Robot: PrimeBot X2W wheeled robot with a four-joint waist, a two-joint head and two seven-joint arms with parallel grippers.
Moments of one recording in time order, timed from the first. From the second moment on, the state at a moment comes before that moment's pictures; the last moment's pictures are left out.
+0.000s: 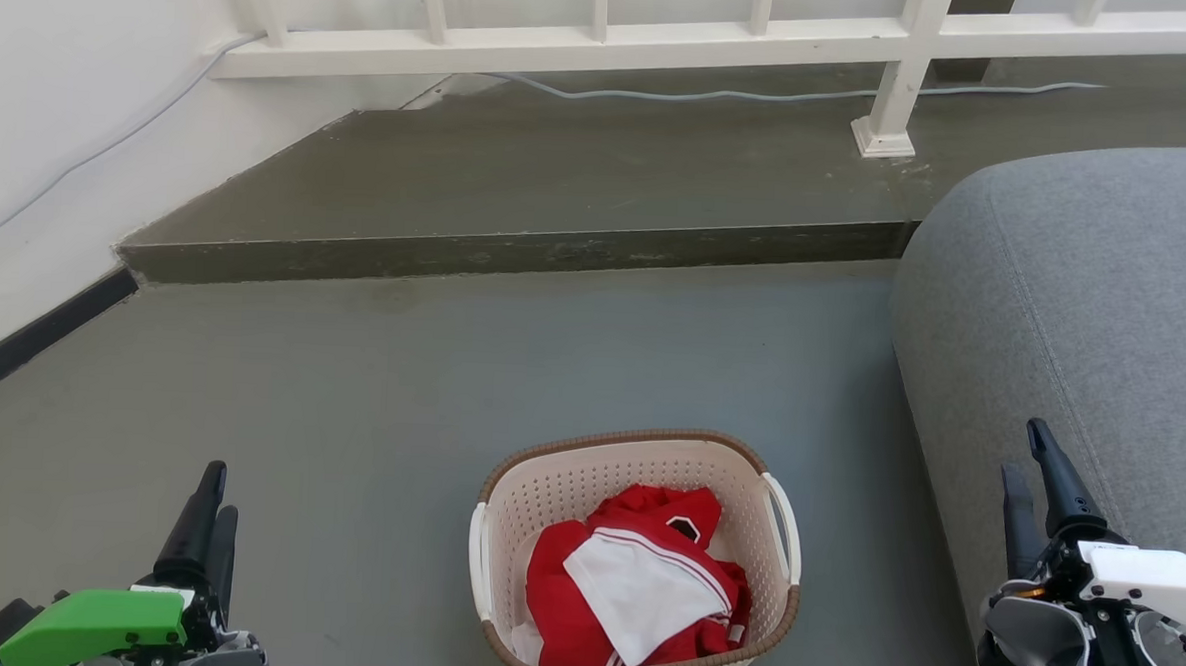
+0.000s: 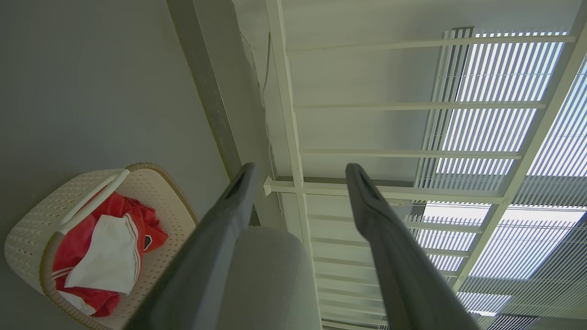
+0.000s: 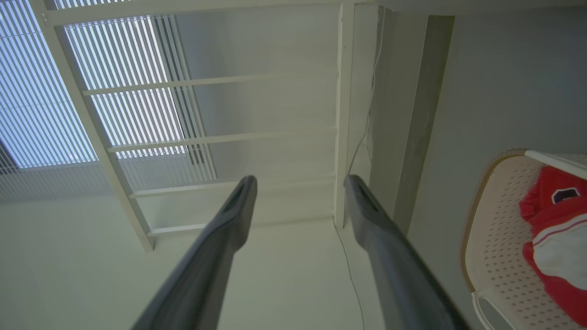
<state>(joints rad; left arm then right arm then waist) -0.02 0.02 0.07 0.31 -1.60 -0.12 0.09 -0.01 -0.02 -0.10 0.30 1.60 0.11 0.07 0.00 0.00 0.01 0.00</state>
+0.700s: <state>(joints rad) -0.02 0.07 0.00 0.24 -1.42 -0.12 -0.01 -0.02 -0.03 0.00 0.23 1.45 0.11 -0.01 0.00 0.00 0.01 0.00</state>
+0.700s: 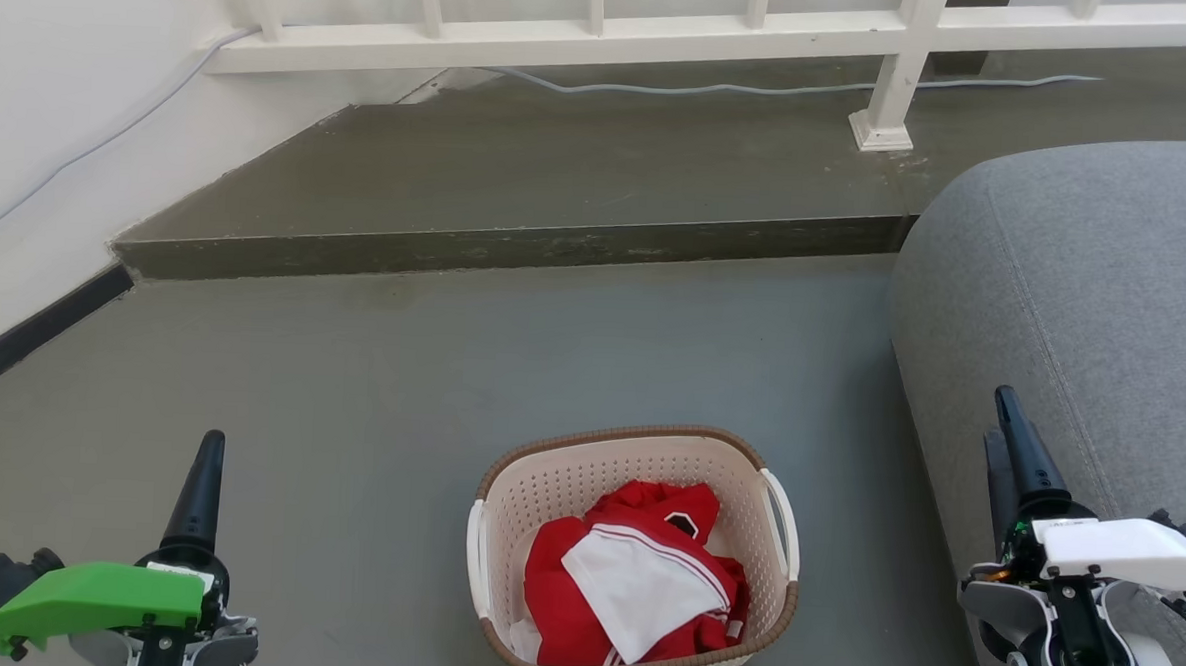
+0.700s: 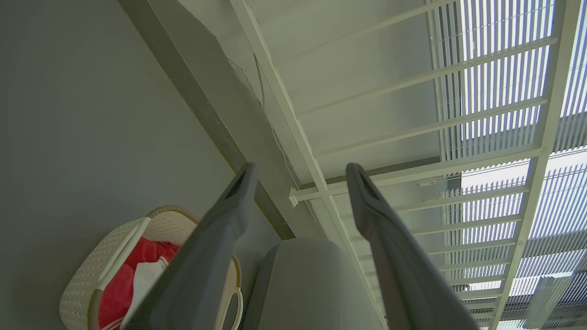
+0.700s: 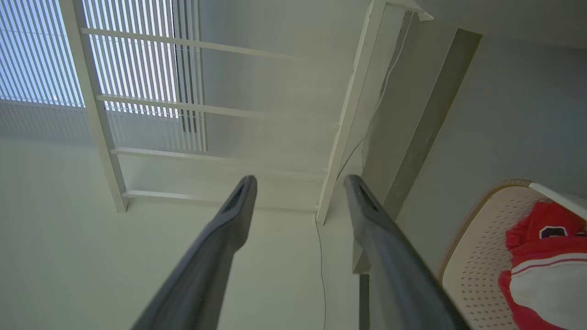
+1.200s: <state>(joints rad) -0.02 0.12 -0.03 0.22 -1.14 -0.12 -0.06 -0.03 -0.07 0.04 0.21 1.18 0.11 -0.07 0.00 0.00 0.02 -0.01</state>
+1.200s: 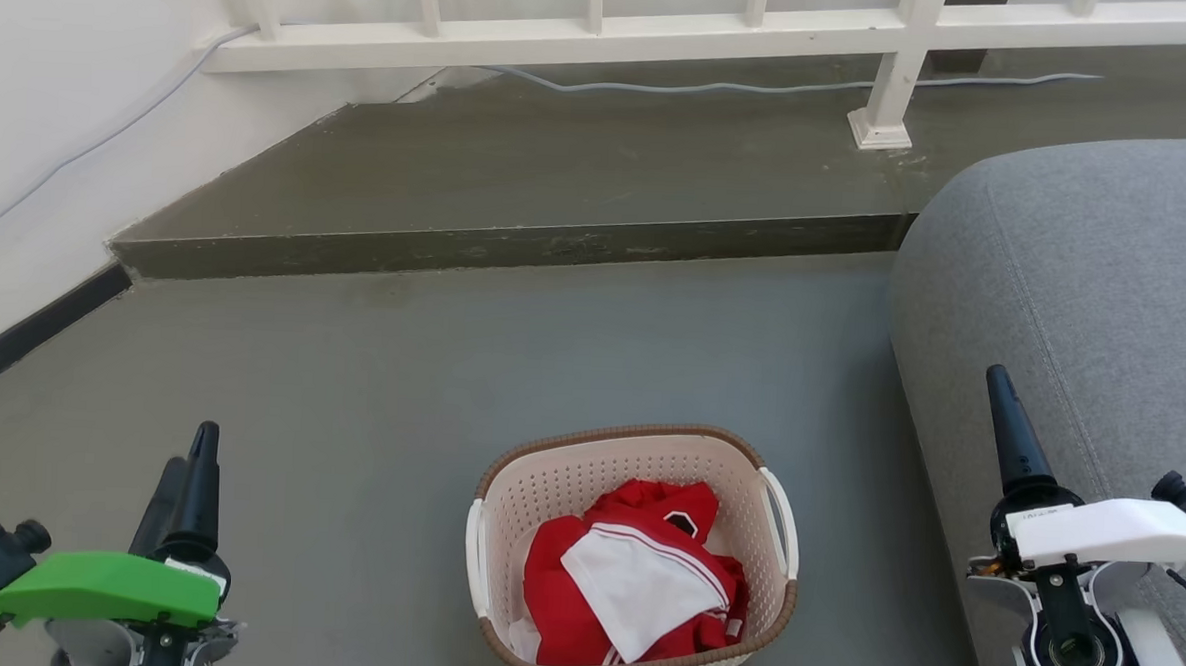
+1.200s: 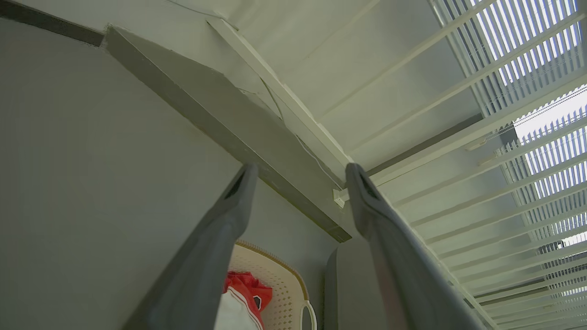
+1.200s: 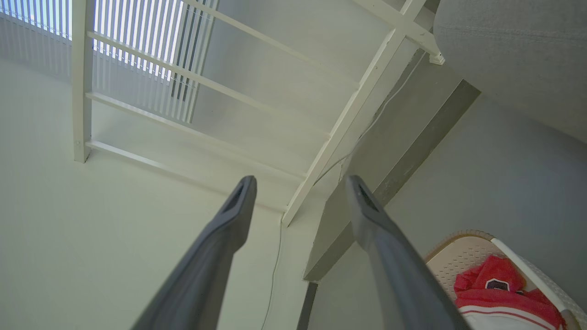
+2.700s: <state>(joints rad) -0.04 0.11 -0.07 0.13 -0.40 -0.09 -0.22 -0.05 -0.07 0.17 0.17 0.42 0.00 -0.22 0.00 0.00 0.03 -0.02</state>
